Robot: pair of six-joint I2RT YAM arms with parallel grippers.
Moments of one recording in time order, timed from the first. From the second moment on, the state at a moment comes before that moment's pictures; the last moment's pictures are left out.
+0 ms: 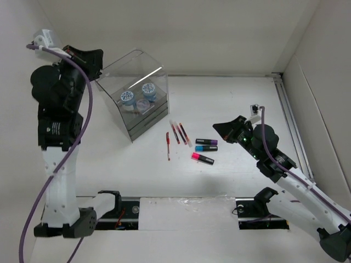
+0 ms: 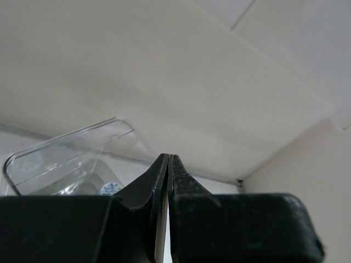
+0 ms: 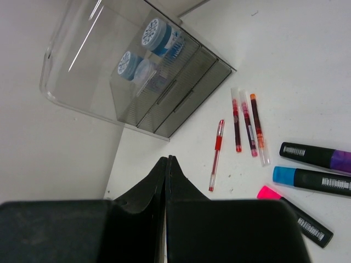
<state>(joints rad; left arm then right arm) -0.06 1.15 1.73 -0.45 0.06 -0.59 0.60 0.76 0.68 -0.04 0.04 0.86</state>
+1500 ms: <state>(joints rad) -0.14 0.55 0.32 0.19 0.32 -0.80 0.79 2.11 1.45 0.34 0.00 1.26</state>
